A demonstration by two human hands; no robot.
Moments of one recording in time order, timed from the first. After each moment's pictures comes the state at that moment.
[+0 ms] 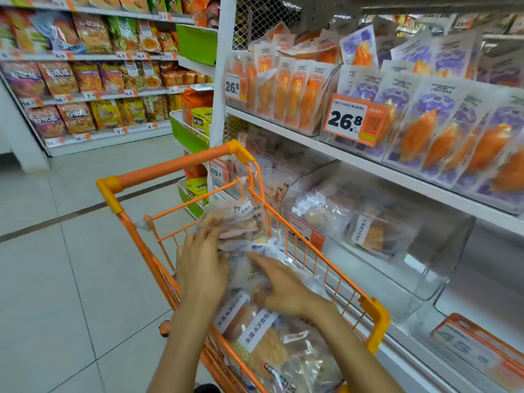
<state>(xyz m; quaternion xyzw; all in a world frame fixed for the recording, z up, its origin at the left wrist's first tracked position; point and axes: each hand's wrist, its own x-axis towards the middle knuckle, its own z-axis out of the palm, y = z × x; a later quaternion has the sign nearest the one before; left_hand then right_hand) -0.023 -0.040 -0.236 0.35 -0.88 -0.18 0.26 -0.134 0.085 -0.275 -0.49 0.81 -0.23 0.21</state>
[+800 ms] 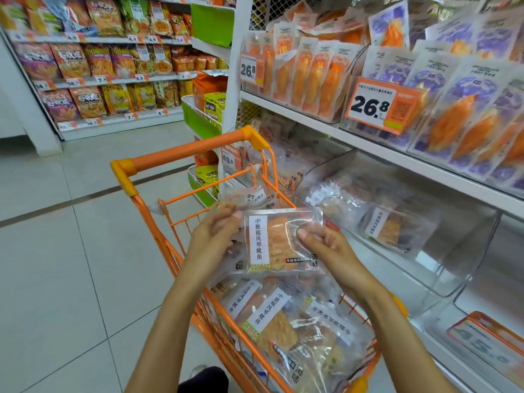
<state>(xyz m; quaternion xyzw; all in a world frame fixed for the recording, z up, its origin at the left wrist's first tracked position) -0.006 -0.048 -0.211 0.31 -0.67 -0.62 0.27 -0.156 0.110 -0.240 -0.34 0.65 -0.62 0.27</state>
